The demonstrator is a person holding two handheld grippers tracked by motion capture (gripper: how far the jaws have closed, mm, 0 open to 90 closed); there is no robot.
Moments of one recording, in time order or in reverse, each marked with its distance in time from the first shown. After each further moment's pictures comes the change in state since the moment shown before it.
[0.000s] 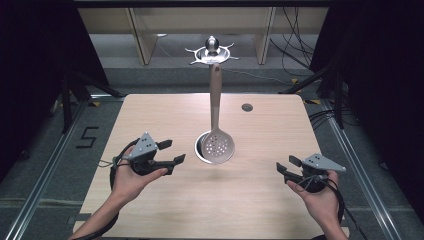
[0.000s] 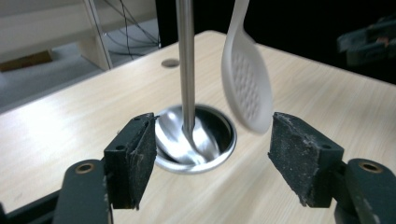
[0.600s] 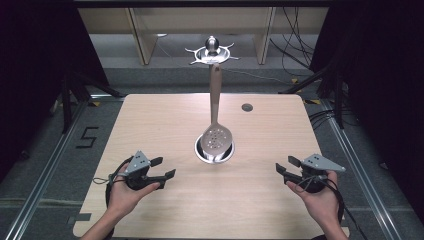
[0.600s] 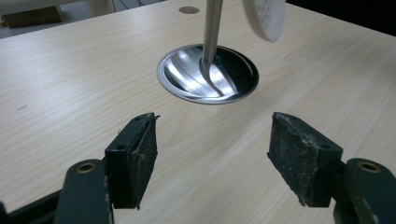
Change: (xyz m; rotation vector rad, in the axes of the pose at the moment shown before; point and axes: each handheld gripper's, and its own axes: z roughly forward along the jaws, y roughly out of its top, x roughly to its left) left arm 0.011 -0.064 -0.003 0.061 0.053 -0.089; right arm -0.003 0.000 0.002 -0.016 0.008 -0.065
